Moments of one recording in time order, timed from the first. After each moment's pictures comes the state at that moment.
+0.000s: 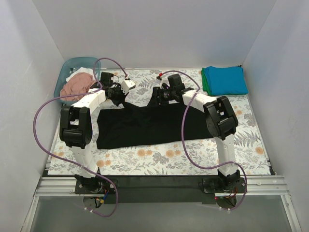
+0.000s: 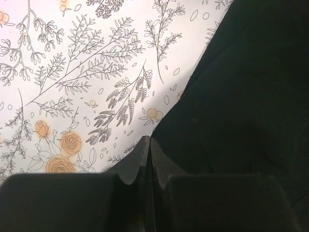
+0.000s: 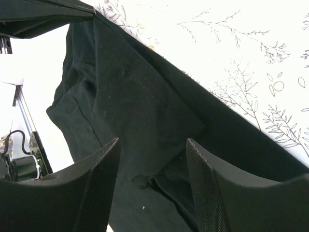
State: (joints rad) left arm -0.15 1.89 1.38 -0.45 0.43 0.75; right arm 0.51 2.15 1.54 -0.09 -0.68 0.39
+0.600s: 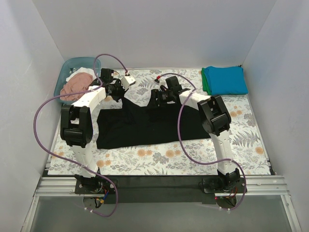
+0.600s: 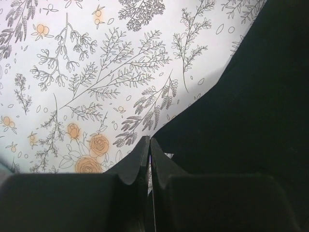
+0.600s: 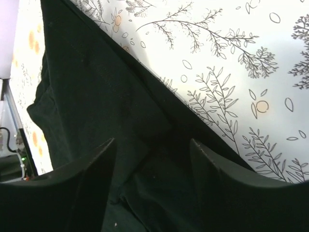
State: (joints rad) left arm -0.15 1.91 1.45 -0.45 0.38 0.76; right arm 0.51 2.30 1.64 -0.10 -0.72 0.35
